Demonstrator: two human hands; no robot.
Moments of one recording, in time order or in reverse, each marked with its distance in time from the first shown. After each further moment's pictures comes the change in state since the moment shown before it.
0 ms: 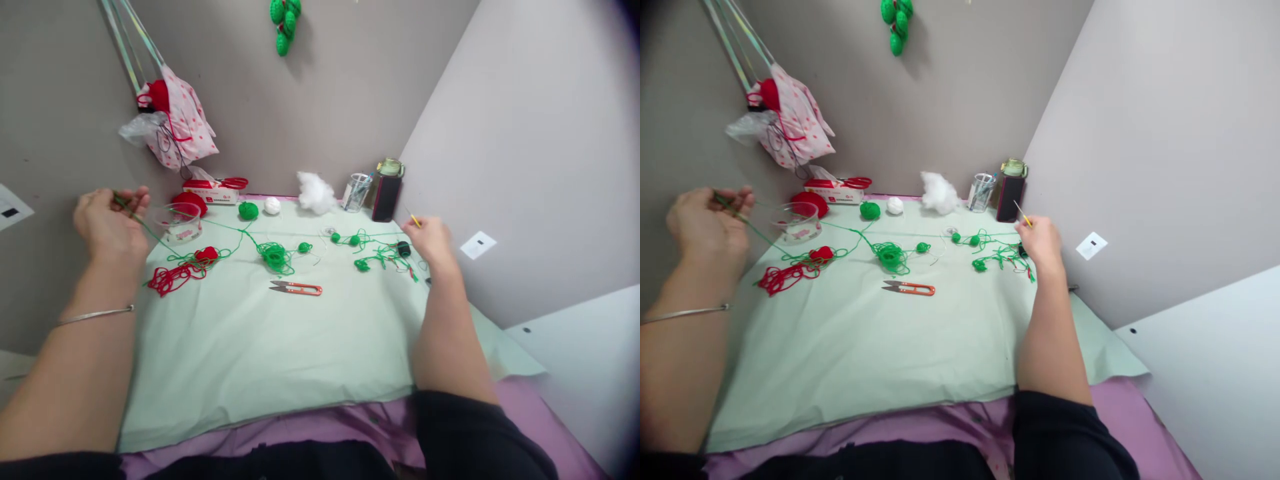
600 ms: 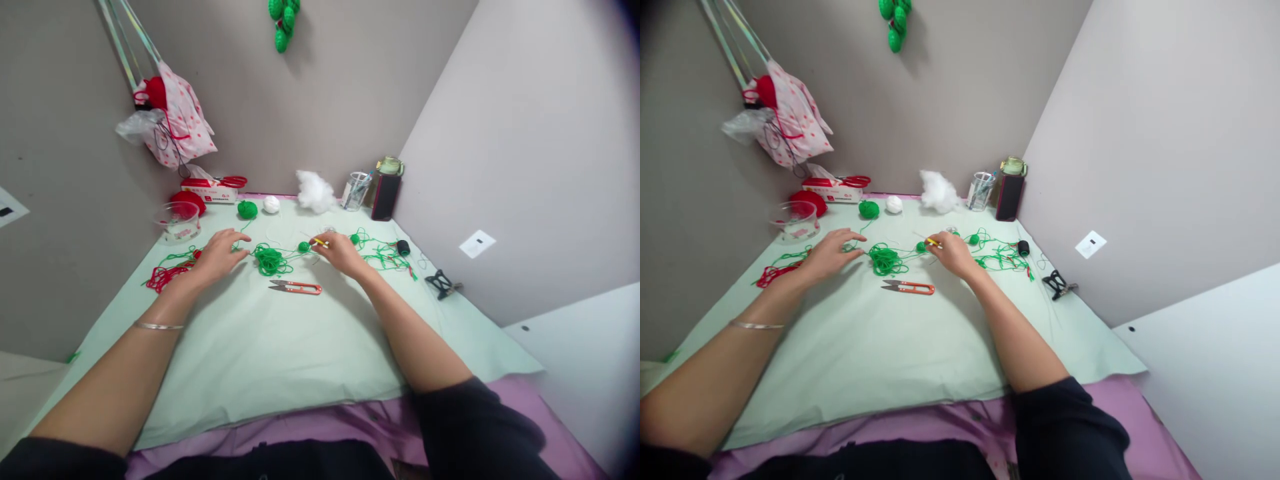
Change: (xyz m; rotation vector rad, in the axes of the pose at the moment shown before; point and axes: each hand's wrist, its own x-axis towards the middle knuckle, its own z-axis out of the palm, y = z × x) left_hand -0.095 -0.060 0.042 0.753 -0.775 0.211; right_hand -0.055 -0.068 0.123 -0.025 -0.480 -0.452
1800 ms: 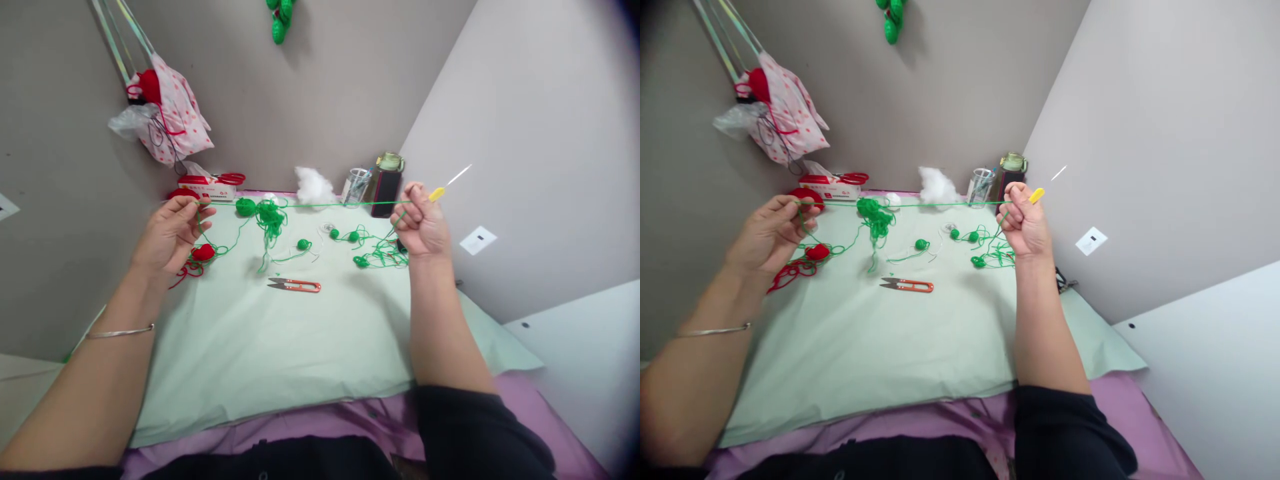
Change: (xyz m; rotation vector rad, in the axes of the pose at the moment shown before) left_hand -0.002 0.041 -0.068 -1.221 0.314 -0.244; right_hand -0.033 0.013 -0.116 1.021 0.416 -0.089
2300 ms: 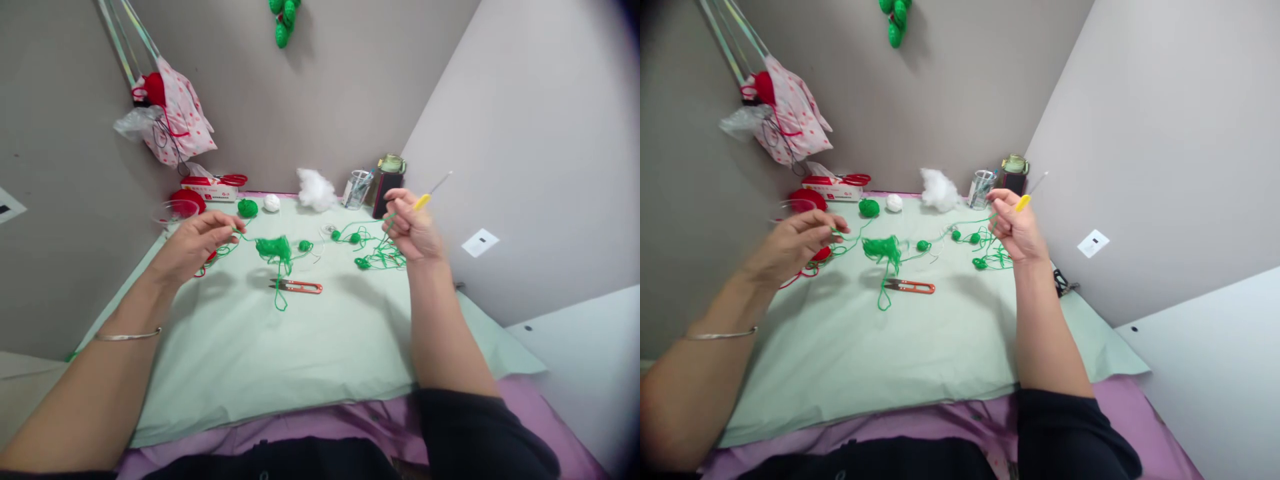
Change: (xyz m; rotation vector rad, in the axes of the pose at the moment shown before) left_hand -0.015 -0.002 0.002 0.053 -0.286 -0.104; right_hand -0.004 0.004 0.006 0.096 -0.163 0.035
